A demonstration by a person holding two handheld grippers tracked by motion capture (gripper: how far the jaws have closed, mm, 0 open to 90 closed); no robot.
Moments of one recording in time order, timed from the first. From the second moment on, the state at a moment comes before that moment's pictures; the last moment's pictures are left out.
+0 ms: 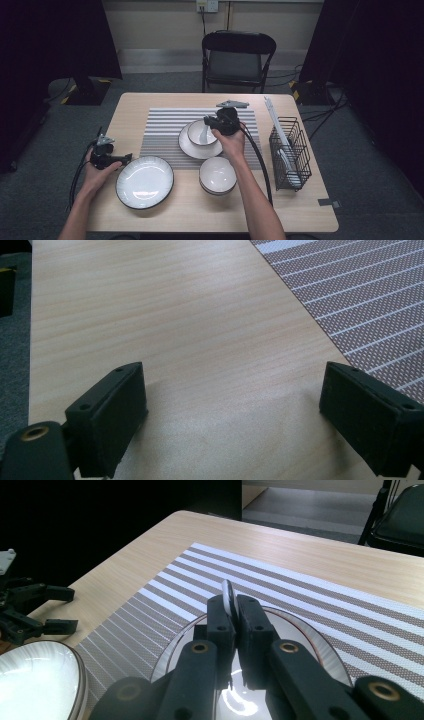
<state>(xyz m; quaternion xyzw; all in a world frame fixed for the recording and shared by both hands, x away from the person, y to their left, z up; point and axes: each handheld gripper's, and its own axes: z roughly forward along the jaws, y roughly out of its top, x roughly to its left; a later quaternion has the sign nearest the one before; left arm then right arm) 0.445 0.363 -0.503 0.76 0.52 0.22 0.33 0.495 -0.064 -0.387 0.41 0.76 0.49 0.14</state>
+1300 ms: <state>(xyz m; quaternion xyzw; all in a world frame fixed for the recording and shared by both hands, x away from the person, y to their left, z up) 0.445 0.363 -0.503 0.76 0.52 0.22 0.33 0.486 -0.055 -0.397 0.39 0.77 0.49 0.13</state>
